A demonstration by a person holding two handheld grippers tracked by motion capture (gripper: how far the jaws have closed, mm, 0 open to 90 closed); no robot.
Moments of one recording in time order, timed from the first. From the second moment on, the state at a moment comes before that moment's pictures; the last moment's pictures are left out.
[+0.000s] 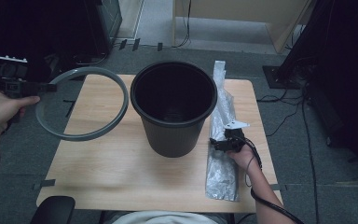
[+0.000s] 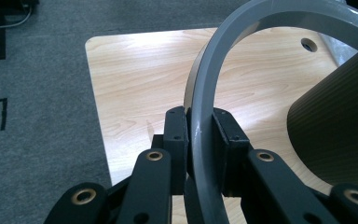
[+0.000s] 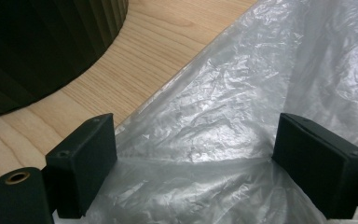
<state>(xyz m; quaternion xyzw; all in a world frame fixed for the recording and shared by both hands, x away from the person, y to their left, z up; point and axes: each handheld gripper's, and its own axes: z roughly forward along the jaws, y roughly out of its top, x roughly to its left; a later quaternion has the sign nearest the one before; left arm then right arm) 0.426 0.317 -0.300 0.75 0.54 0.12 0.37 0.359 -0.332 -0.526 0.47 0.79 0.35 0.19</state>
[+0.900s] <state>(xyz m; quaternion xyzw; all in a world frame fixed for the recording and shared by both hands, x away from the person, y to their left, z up) 0.431 0.295 -0.363 0.75 0.53 0.12 0.37 0.362 -0.337 -0.520 0.46 0.79 0.37 0.16</state>
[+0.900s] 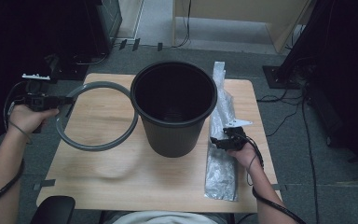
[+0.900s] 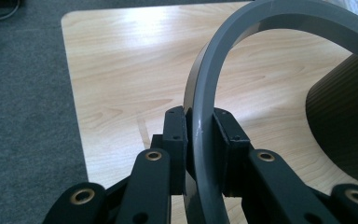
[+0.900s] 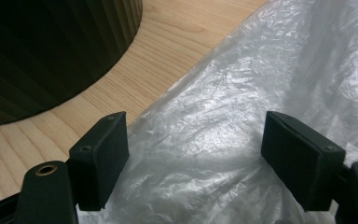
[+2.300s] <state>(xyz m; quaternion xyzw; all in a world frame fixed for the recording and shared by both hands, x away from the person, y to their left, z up) 0.424 0.290 -0.457 0.73 0.56 0.10 0.38 0.372 -0.346 -0.508 0.45 0.80 0.37 0.15</state>
